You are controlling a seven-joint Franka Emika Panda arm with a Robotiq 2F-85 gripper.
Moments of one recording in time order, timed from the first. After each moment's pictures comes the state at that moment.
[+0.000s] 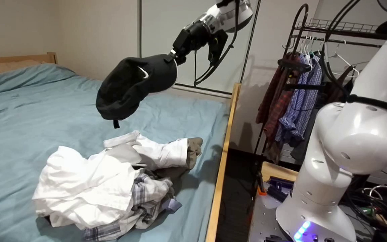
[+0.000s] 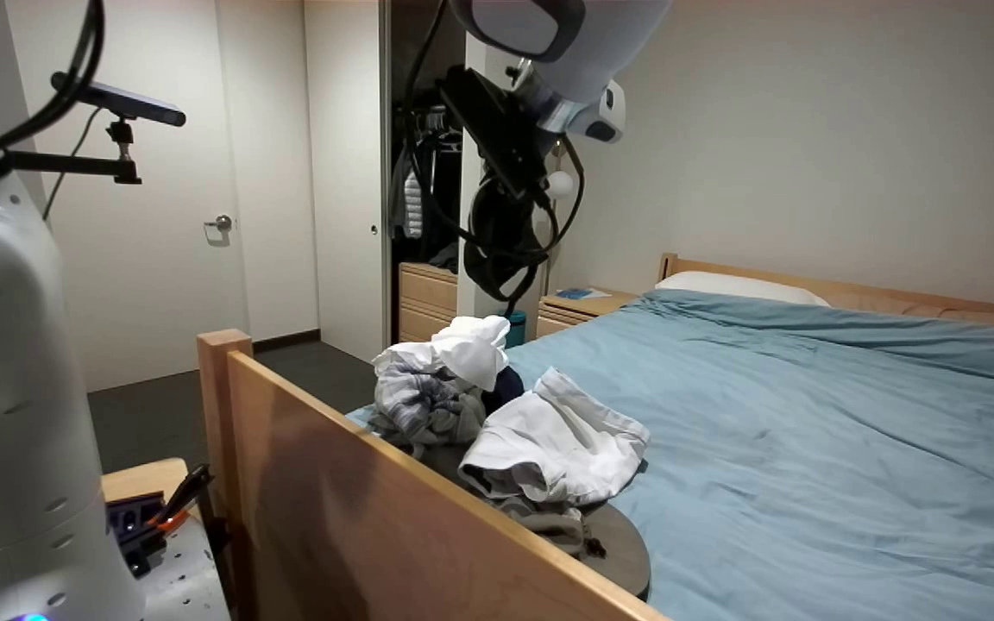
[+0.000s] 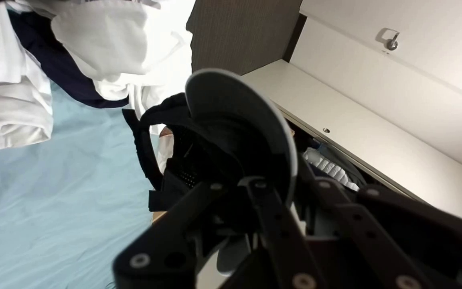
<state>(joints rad) 0.02 -0.24 -0.39 -2.15 0.93 1.72 -0.83</state>
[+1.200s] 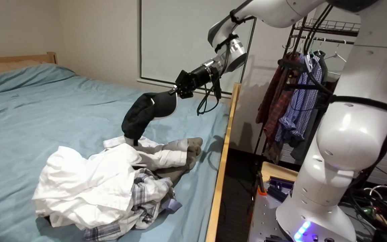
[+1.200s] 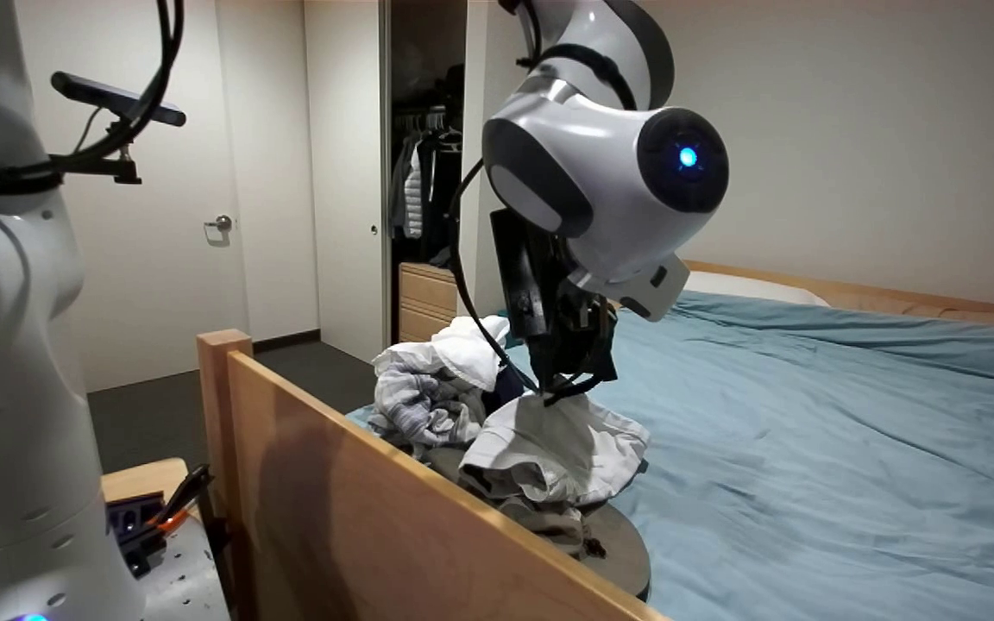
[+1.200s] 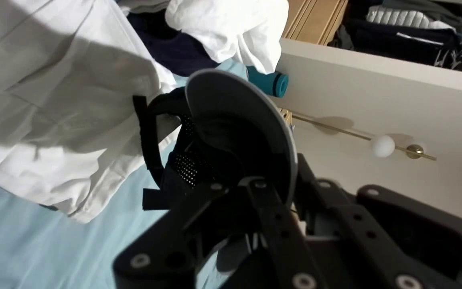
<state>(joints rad) -0.21 0.01 -0.35 -2.27 1.22 1.90 -0.81</state>
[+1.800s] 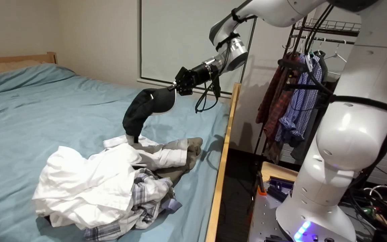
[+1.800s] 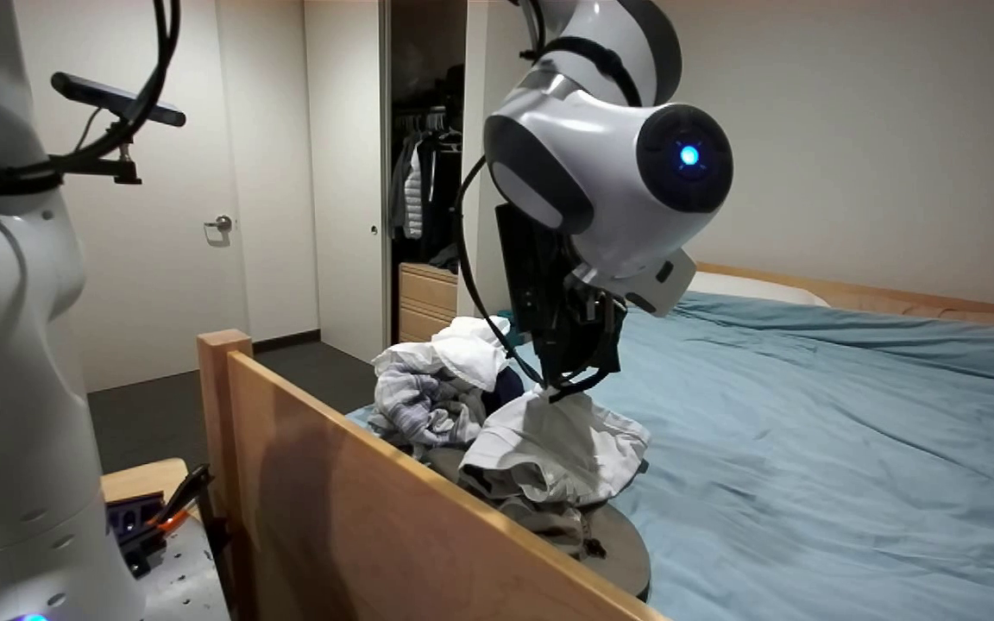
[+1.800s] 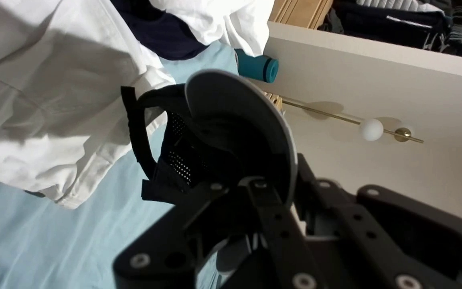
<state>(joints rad) -0.23 0.01 -0.34 -2.26 1.27 1.90 -0.81</state>
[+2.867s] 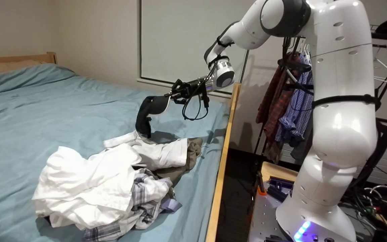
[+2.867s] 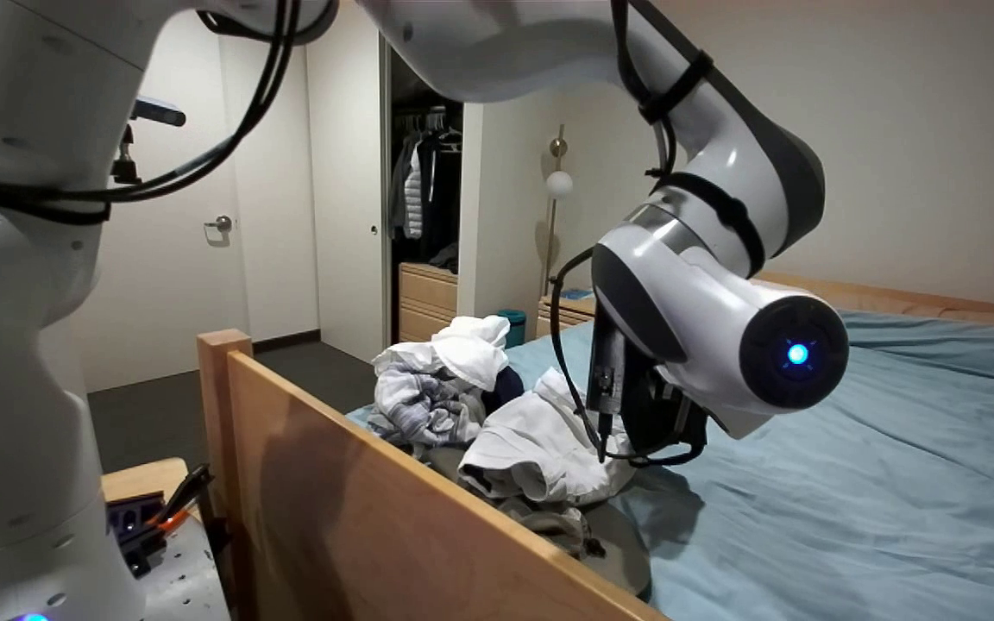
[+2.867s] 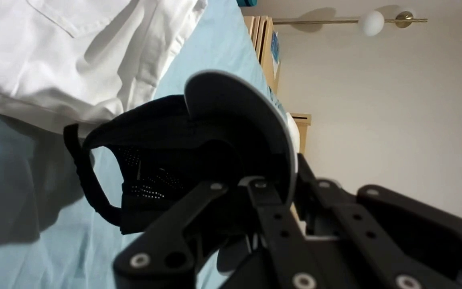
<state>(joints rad) -0.34 0.42 -0.34 -1.98 1.55 1.80 -0.73</state>
